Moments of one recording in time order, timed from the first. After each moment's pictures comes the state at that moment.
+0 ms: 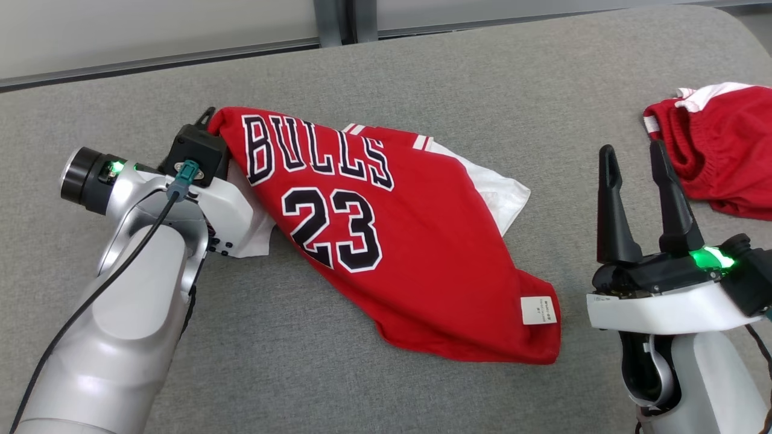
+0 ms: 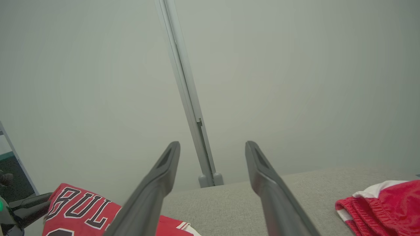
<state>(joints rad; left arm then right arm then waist) -0.74 0.21 -0.38 0.68 -0.02 0.03 -0.09 -0.27 -0.08 0.15 0.02 0.36 0.13 -0.26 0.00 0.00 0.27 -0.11</state>
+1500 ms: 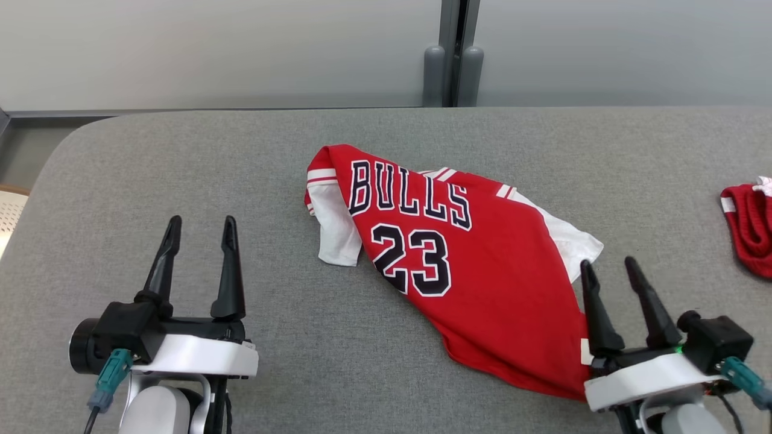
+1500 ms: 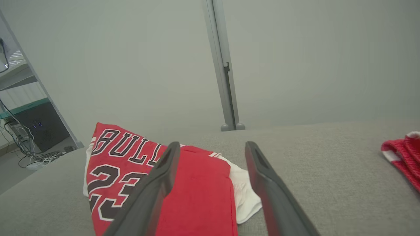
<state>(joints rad) -0.14 0.05 -0.06 0.10 -0.20 -0.01 -0.26 -0.11 -0.14 0.17 0.22 0.33 0.13 -0.26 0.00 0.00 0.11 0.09</state>
